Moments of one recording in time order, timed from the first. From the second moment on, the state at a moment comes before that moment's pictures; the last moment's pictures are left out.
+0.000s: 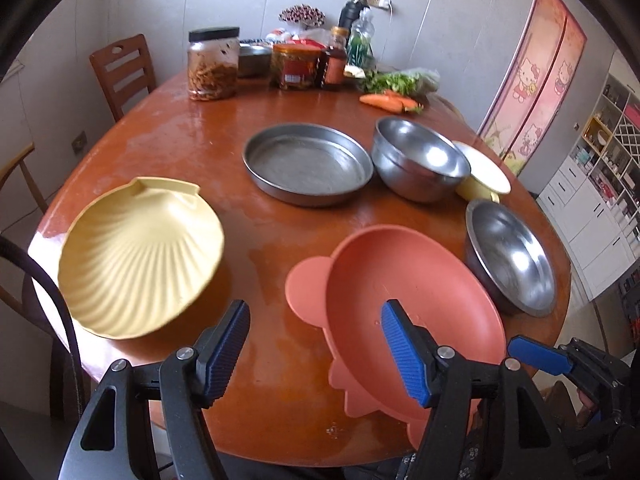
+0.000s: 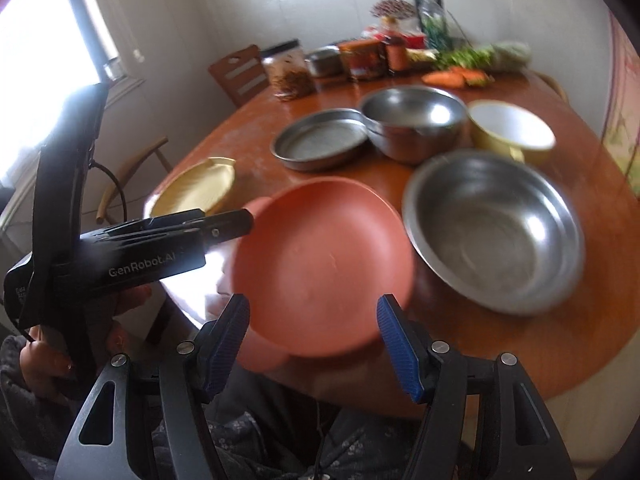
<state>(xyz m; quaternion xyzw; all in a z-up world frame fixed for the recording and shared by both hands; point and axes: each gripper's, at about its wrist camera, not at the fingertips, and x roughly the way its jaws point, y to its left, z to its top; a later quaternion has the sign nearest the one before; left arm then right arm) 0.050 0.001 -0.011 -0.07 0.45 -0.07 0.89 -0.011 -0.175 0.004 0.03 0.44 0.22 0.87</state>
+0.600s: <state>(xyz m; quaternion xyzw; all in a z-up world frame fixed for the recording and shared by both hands) 0.052 -0.015 -0.034 -0.09 0.49 -0.13 0.86 -0.001 -0.178 -0.013 0.03 0.46 0.20 0.86</state>
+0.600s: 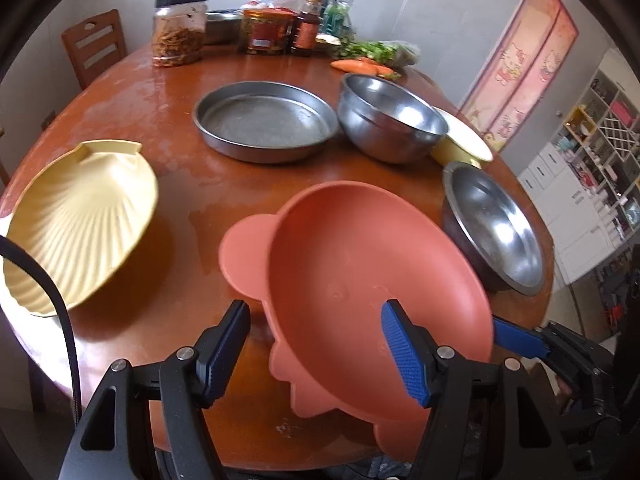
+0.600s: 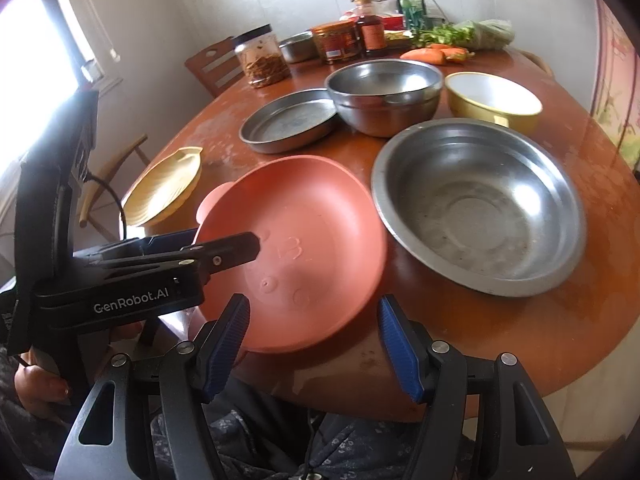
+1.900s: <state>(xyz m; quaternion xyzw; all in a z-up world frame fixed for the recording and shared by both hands) 0.039 0.025 0.009 -0.07 0.43 -0.08 0.90 0.005 -0.115 0.014 -0.06 0.39 0.24 0.89</state>
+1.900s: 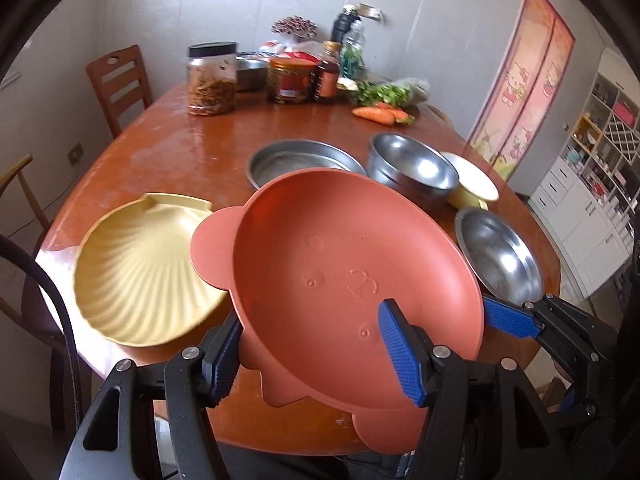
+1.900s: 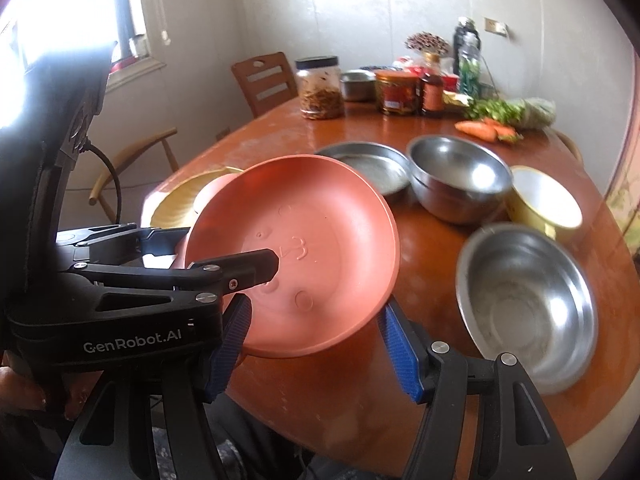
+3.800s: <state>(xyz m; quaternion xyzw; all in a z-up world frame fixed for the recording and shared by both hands) 0.067 0.152 -0.015 -0.14 0.44 0.06 0.89 0.096 0.026 -0.019 -0.12 0.40 0.36 0.84</state>
